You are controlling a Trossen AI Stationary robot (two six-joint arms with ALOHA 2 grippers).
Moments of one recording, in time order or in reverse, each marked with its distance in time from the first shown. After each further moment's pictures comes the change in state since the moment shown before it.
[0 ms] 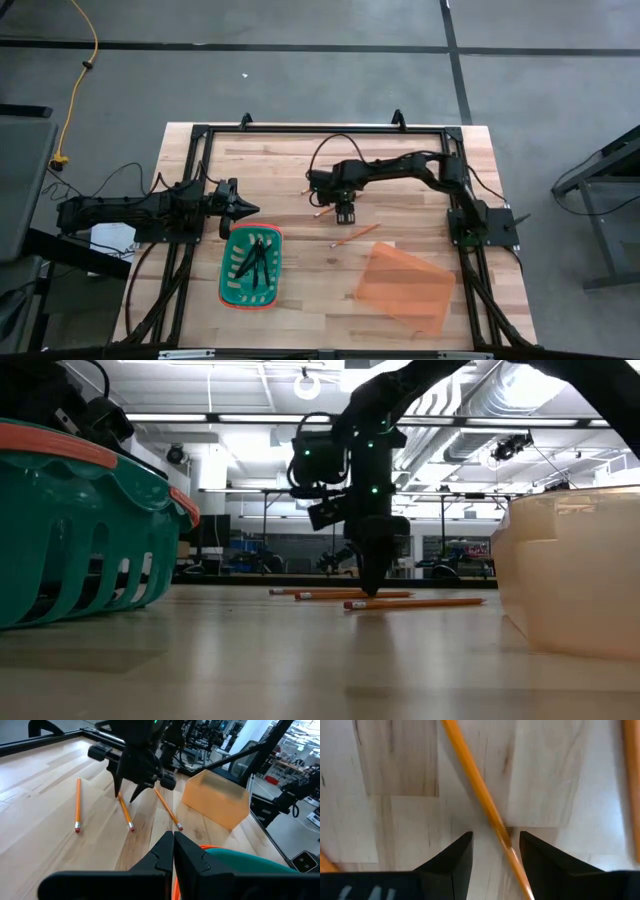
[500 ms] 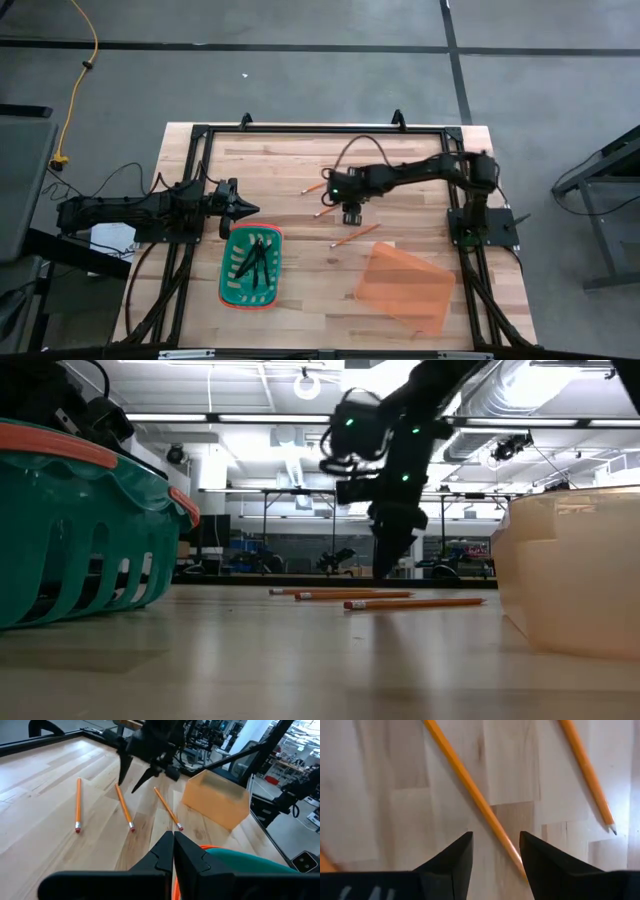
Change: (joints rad) left arm 0.000 0.000 0.000 0.000 0.000 0.000; right arm 0.021 -0.246 -0.328 0.299 0.088 0.133
